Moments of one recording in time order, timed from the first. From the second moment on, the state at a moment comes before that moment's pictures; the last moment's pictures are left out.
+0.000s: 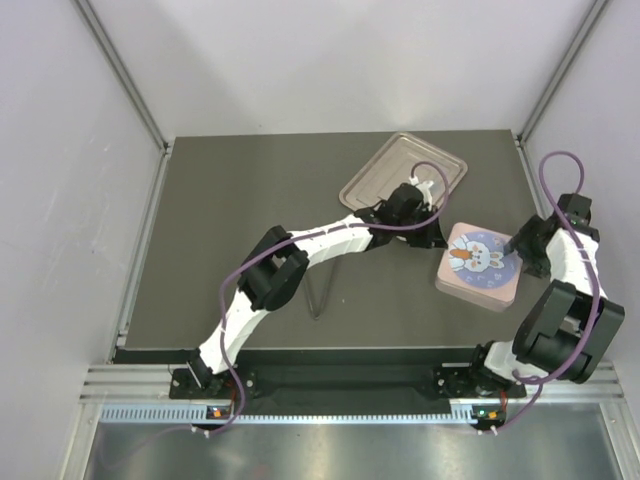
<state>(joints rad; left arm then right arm) -0.94 2.32 1.88 -0.06 0.35 -0.75 -0.48 1.38 0.97 -0.69 -0.04 0.32</state>
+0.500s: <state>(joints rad) -0.93 2.43 1.92 0.00 0.43 -0.80 -0.62 1.28 0.74 -0.40 -0.25 0.34</state>
